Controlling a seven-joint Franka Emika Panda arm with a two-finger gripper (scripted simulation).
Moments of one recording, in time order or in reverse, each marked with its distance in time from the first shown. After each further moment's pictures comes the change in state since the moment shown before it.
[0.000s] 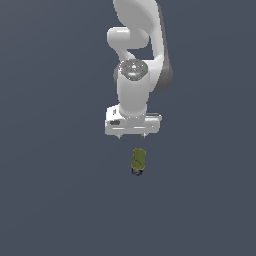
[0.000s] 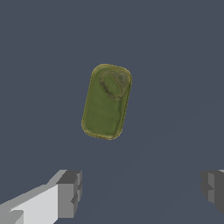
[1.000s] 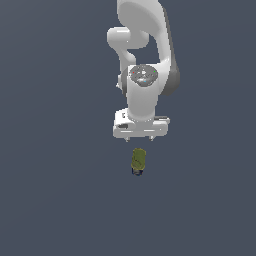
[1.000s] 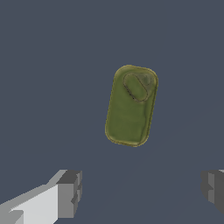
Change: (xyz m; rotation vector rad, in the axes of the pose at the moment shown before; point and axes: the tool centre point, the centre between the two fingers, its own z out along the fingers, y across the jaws) arm 0.007 -0.031 0.010 0.028 -0.007 0.025
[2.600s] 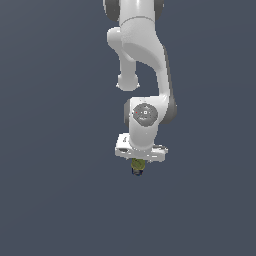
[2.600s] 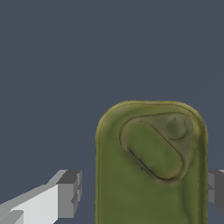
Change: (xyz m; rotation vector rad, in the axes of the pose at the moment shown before) arm 0.052 0.005 0.086 -0.033 0.016 0.172
